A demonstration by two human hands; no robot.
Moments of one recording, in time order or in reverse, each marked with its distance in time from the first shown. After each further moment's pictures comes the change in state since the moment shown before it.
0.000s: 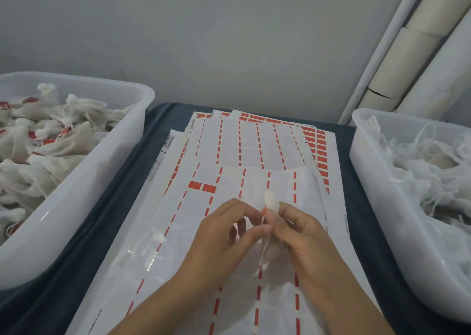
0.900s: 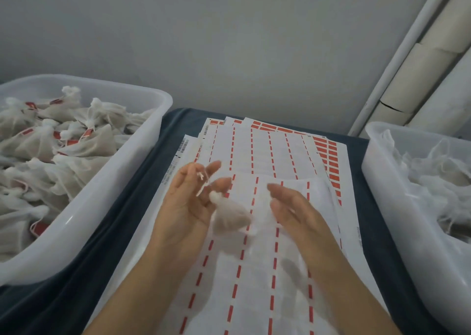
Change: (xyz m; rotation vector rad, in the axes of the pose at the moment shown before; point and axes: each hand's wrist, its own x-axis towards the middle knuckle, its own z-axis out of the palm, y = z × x) left_hand 0.022 -0.002 -0.054 -1.249 0.342 -0.342; right_hand 0.023 -0.013 0.010 -0.280 -0.056 -0.182
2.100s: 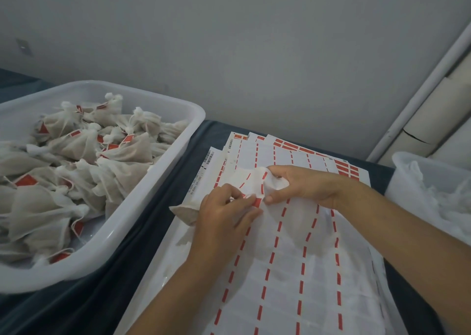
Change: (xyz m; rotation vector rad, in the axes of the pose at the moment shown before) left_hand 0.017 -0.019 -0.018 1.308 0.080 0.442; right_hand 0.119 -0.054 -0.009 -0.535 -0.523 0.144
